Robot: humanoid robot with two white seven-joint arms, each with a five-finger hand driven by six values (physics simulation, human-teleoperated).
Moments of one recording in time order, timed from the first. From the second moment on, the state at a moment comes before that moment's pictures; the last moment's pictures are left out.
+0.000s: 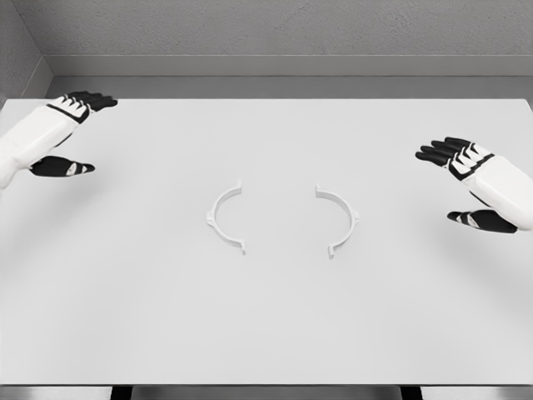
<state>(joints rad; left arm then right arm) -0.39 0.80 -0.35 -1.31 -0.40 -0.61 -0.02 0.06 -0.84 0.03 -1.70 0.40 -0.61 0.08</state>
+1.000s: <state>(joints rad) -0.38 0.72 -0.46 -1.44 -0.40 -0.61 -0.02 -0.11 -0.56 0.22 -1.76 0.78 -0.27 0.22</state>
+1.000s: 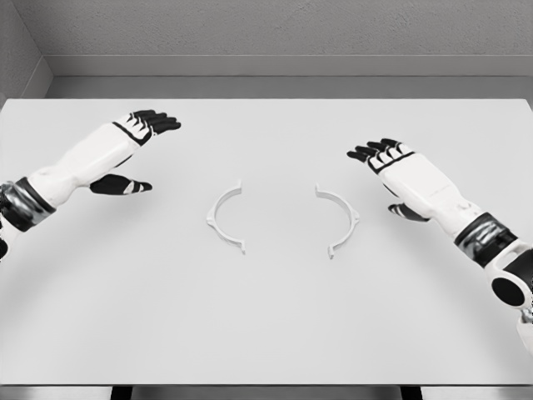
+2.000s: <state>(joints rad) -0.43 0.63 -0.59 -1.42 -0.42 -0.61 -0.02 -0.20 -0.51 0.34 -1.64 0.80 -0.23 0.23</state>
